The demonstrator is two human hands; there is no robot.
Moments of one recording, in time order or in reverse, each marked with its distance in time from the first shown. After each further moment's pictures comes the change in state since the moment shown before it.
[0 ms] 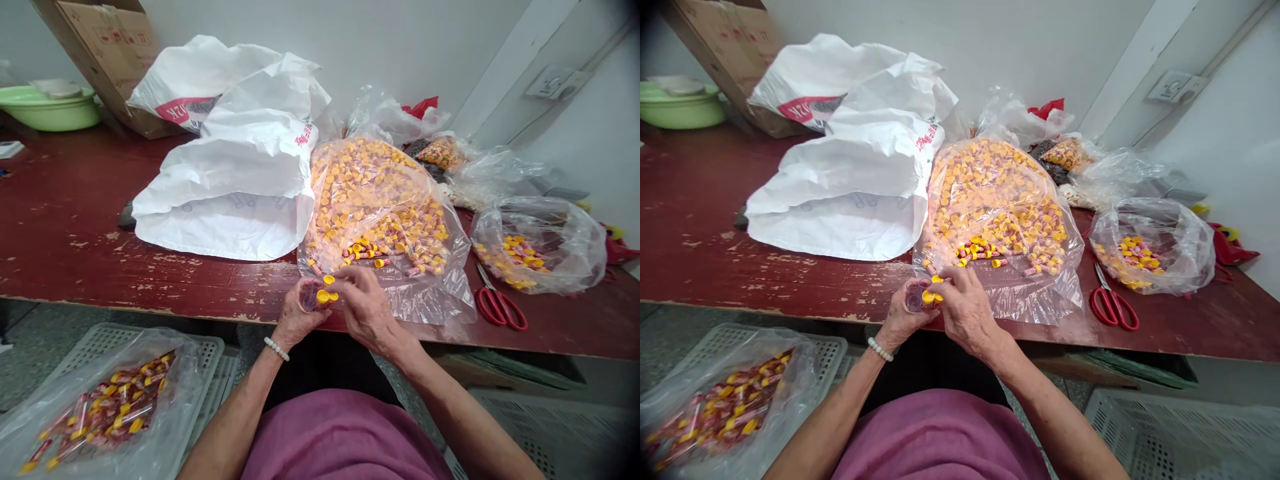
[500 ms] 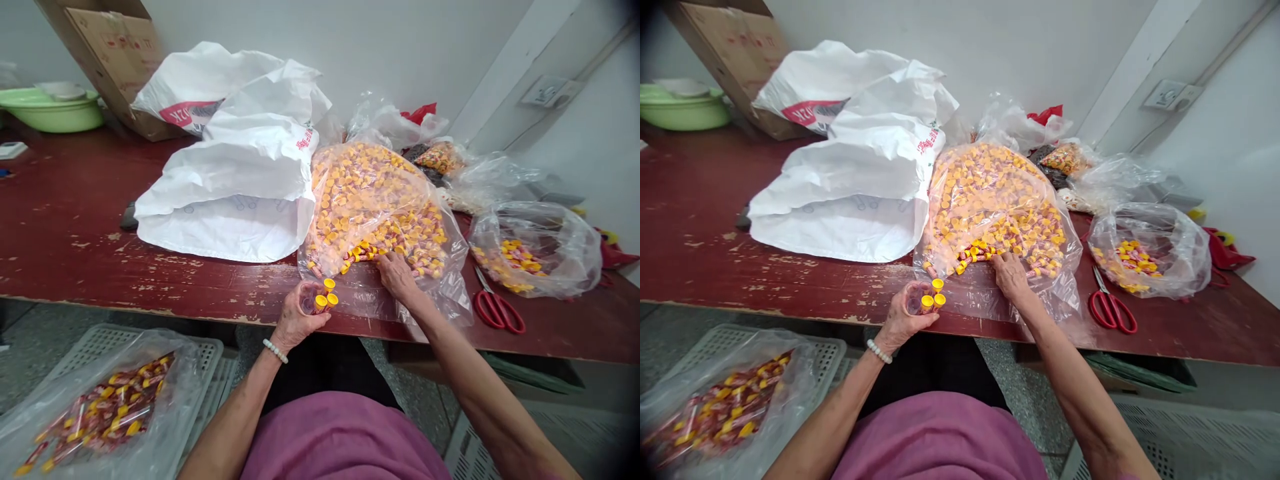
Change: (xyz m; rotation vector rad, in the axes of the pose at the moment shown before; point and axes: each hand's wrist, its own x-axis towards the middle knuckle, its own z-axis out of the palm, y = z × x) left_hand -0.002 0.002 0.000 -0.037 -0.031 -0.090; right_hand -0.004 0.146 -0.010 -0.188 0.035 0.441
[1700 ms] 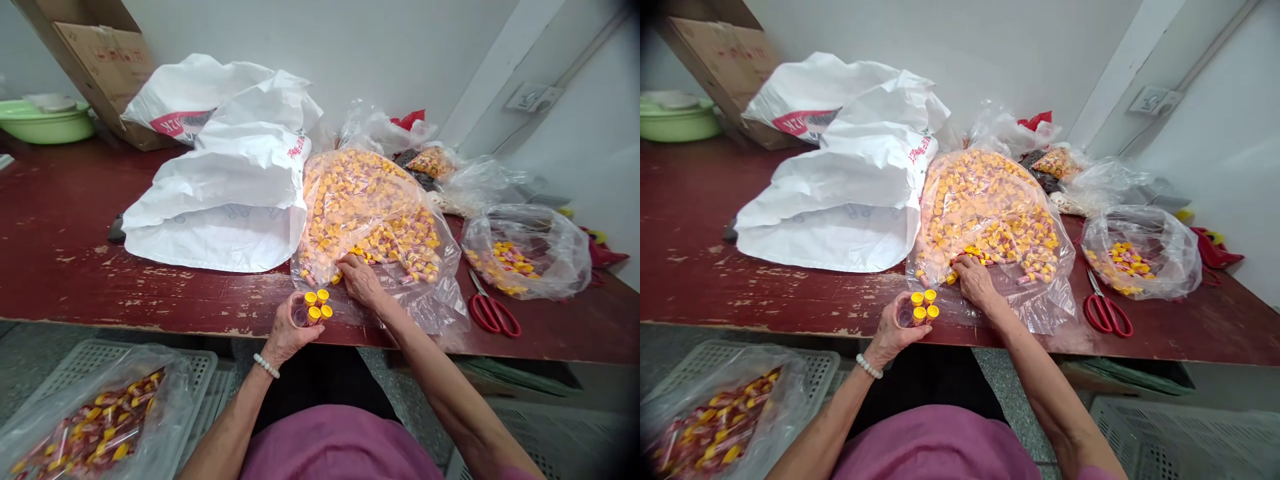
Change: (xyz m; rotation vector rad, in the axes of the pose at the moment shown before) left_hand 0.000 -0.001 -0.001 0.002 0.001 -0.054; right_hand 0.013 -0.032 0.039 -0.168 -0.153 -0.336
